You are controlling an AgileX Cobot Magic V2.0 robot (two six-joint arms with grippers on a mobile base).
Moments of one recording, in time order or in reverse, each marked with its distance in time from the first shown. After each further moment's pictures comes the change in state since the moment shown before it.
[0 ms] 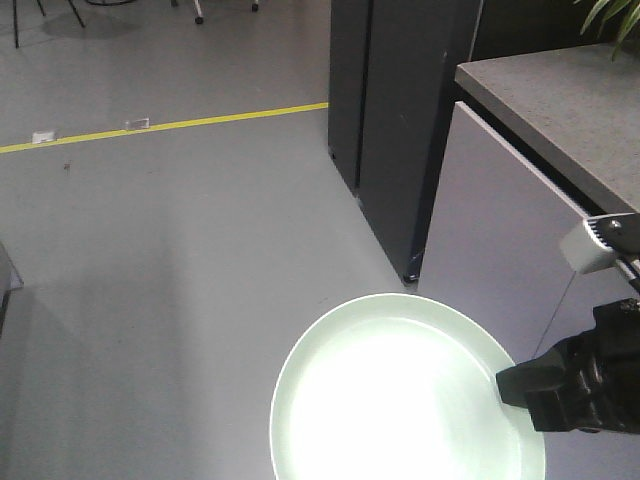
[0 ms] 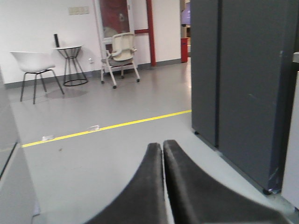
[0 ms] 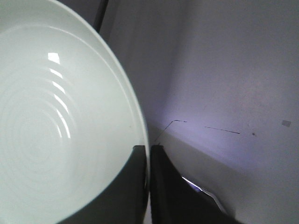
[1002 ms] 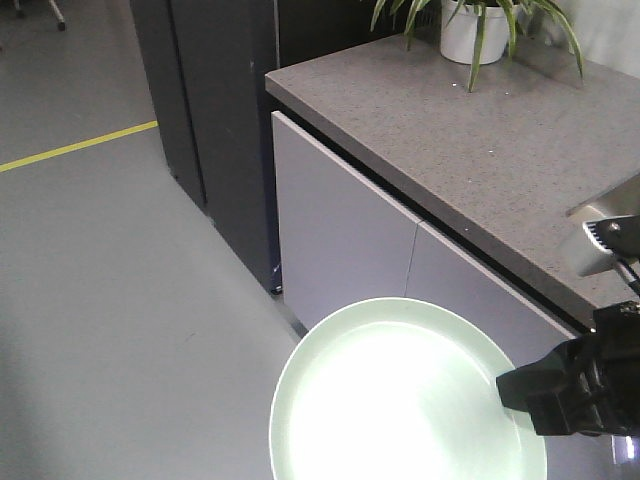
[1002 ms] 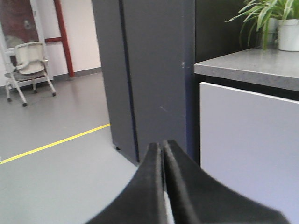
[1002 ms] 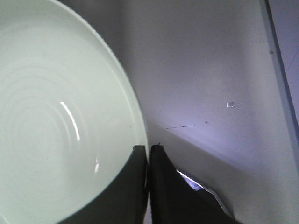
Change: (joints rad) left arm 0.000 0.000 0.000 0.000 0.000 0.000; right arm 0.000 0.000 0.000 0.000 0.011 0.000
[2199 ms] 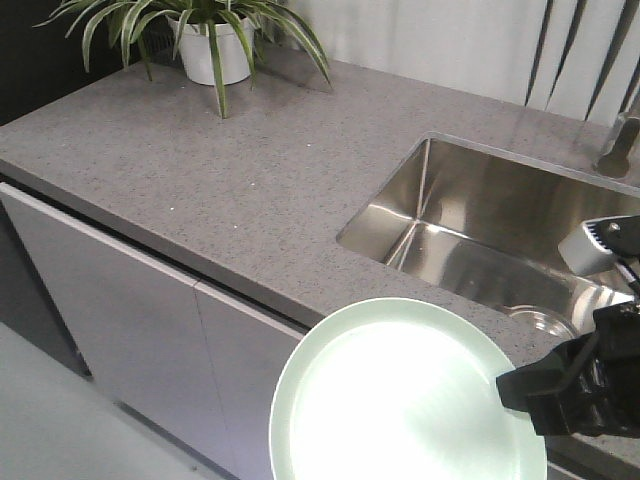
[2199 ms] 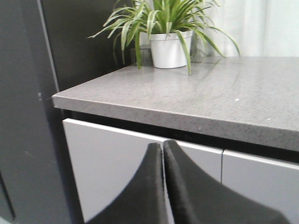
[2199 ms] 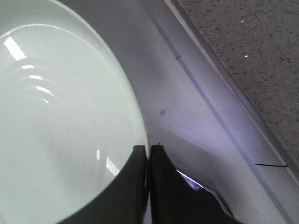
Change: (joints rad) left arm 0.000 0.000 0.000 0.000 0.000 0.000; right arm 0.000 0.000 0.000 0.000 0.001 0.000
